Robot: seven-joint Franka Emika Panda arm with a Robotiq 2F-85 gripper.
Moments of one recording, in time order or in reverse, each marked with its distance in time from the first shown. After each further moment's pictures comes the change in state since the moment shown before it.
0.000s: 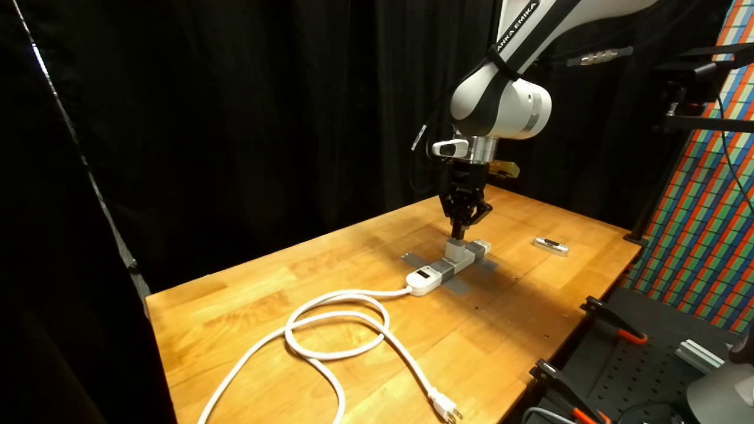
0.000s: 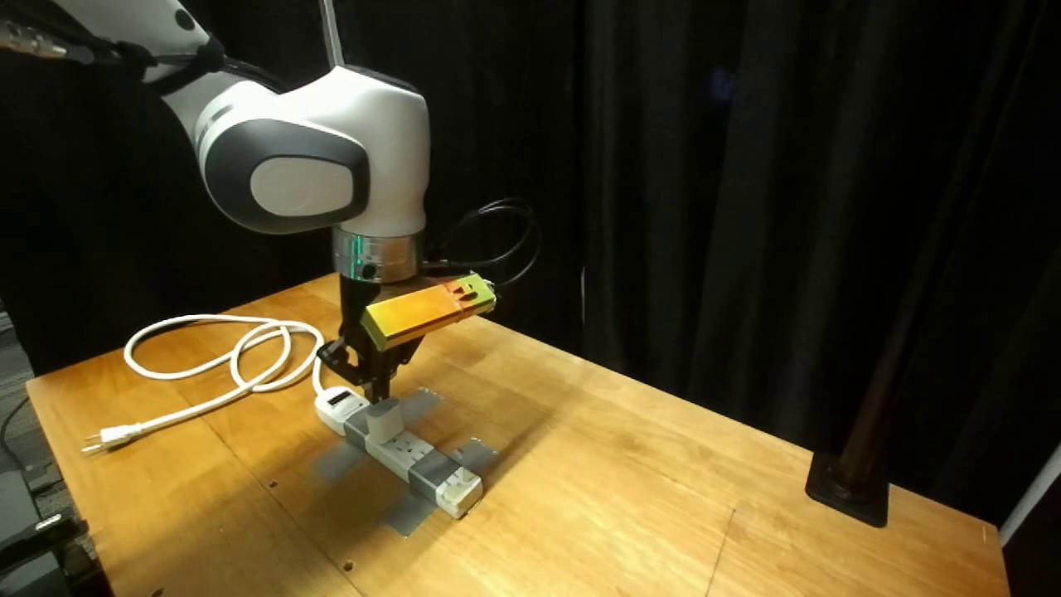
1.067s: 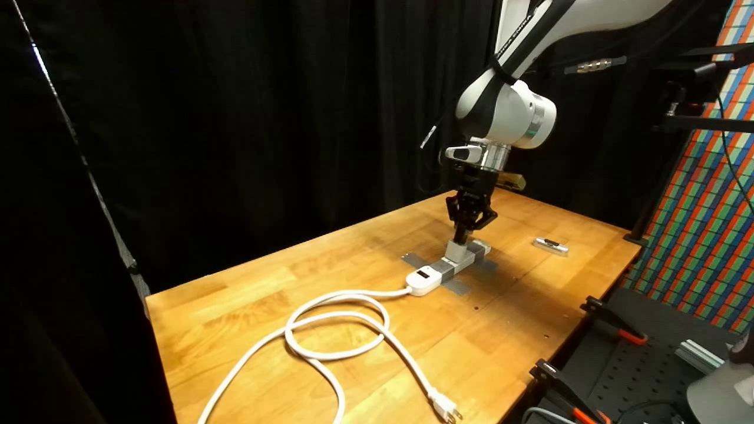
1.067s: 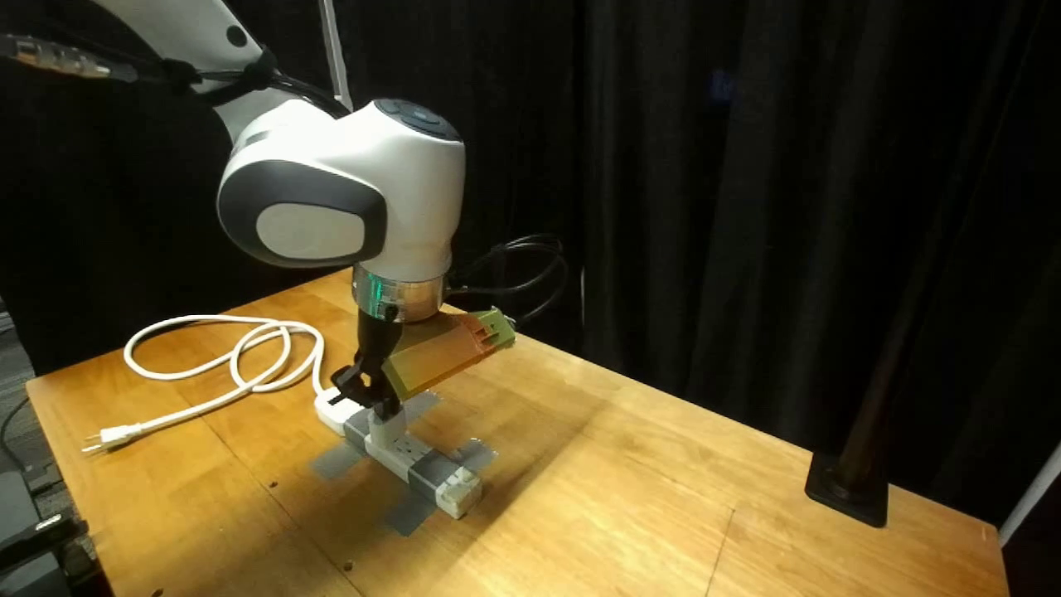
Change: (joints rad) arm -0.116 0.051 0.044 0.010 0.210 0.007 -0.240
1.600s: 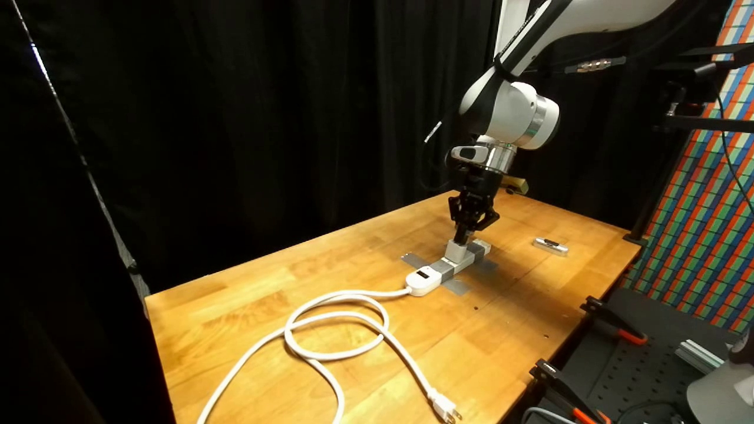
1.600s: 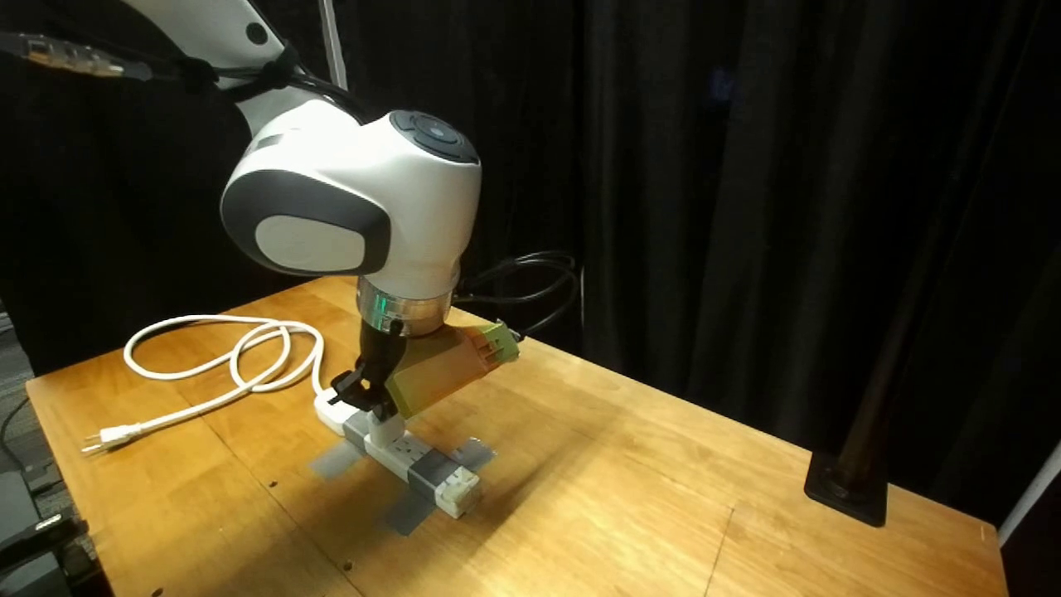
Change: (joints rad) arm -0.032 0.008 0.003 0.005 0.111 -0.037 -0.110
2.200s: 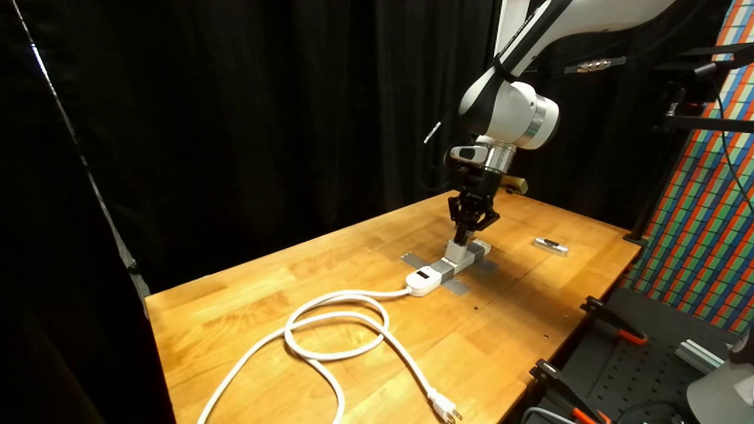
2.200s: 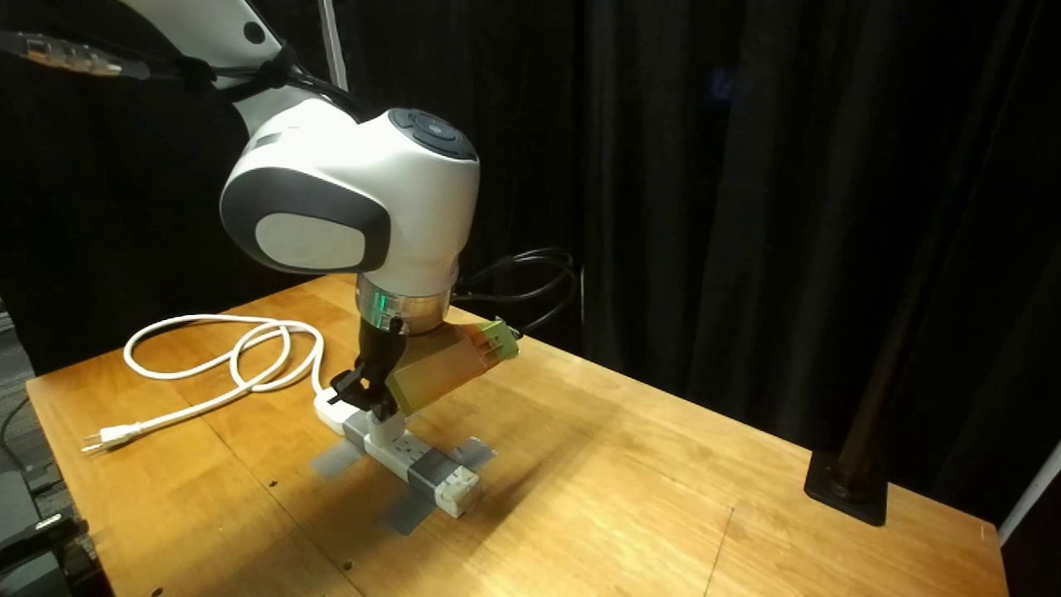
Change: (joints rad) arm 0.007 -0.001 -0.004 0.000 -0.015 0.000 0.003
